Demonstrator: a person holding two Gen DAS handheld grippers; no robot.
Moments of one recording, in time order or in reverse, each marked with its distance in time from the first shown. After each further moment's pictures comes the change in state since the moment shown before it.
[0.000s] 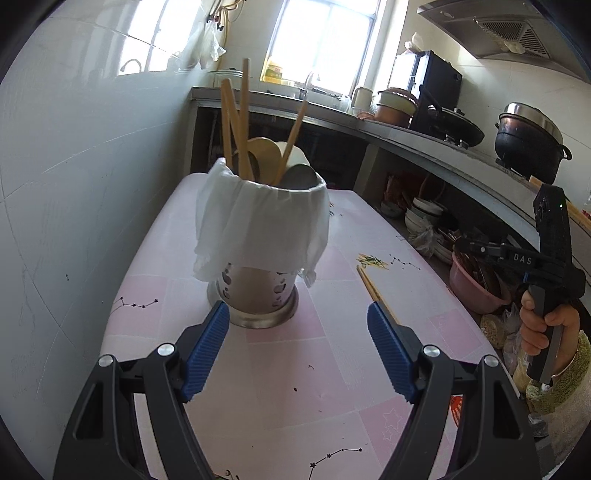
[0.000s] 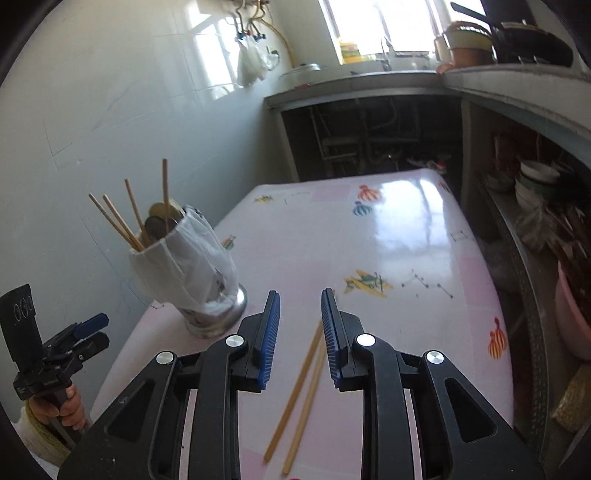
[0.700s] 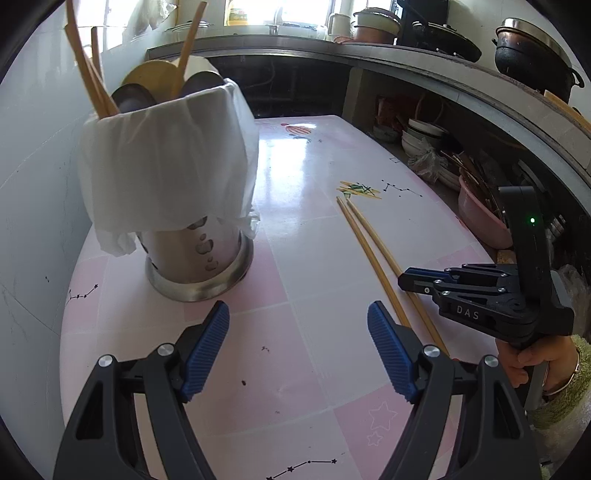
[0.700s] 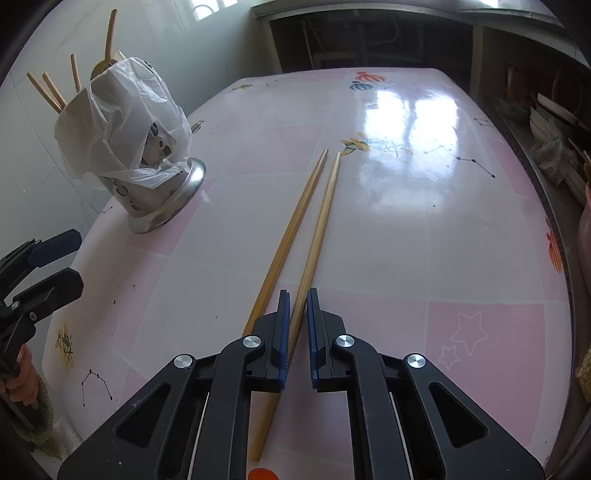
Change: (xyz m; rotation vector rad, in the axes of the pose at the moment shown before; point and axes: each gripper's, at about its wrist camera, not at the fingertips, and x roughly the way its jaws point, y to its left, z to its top) left arm 0.082 -0.059 -0.005 0.134 0.259 0.034; right arm 0.086 -0.004 -0.069 -0.047 0.267 -0.053
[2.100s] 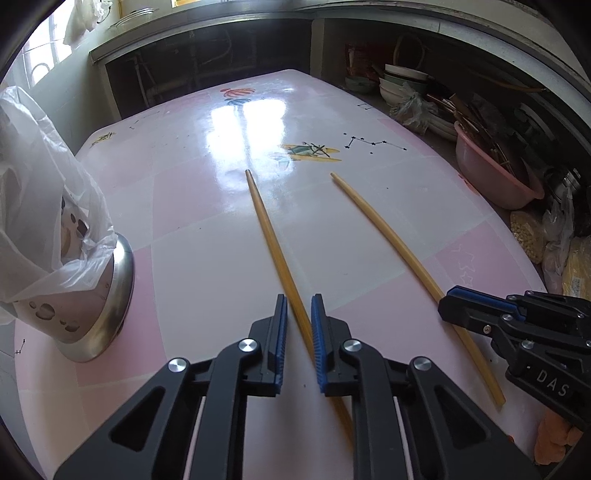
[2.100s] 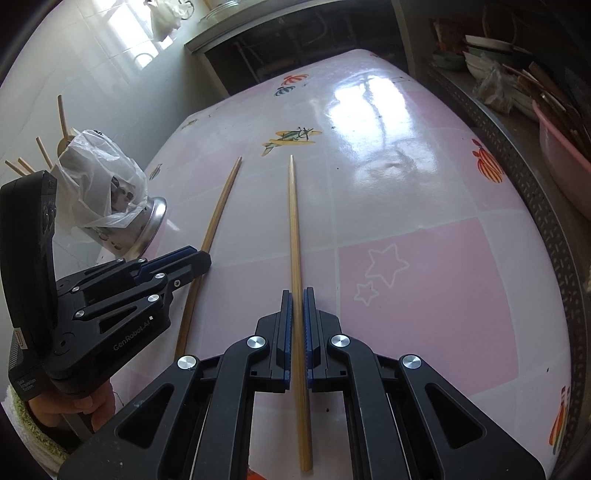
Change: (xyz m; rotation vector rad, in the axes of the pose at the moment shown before) left arm 0.105 -0.071 0.025 0.124 0.142 0.012; right arm -0.027 -0.051 -0.034 0.284 -0.060 -0.004
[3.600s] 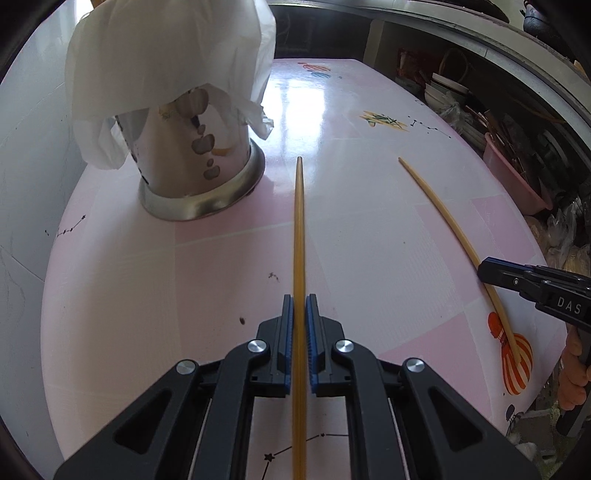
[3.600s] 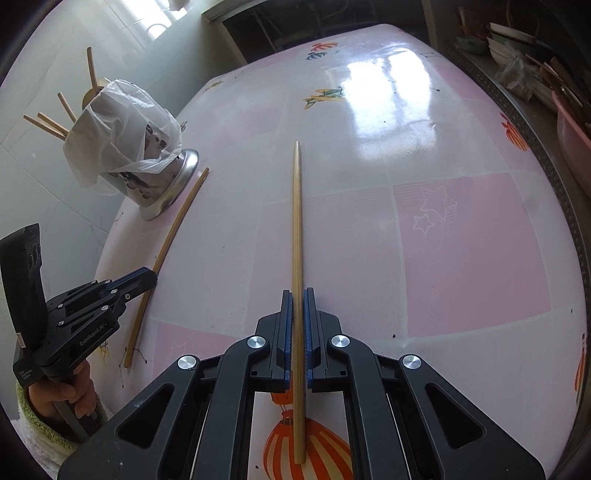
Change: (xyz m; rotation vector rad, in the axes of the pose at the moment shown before) left arm -0.059 0.069 -0.081 -0.170 0.060 0.036; right arm -0.006 0.027 -0.026 -0.073 0.147 0.040
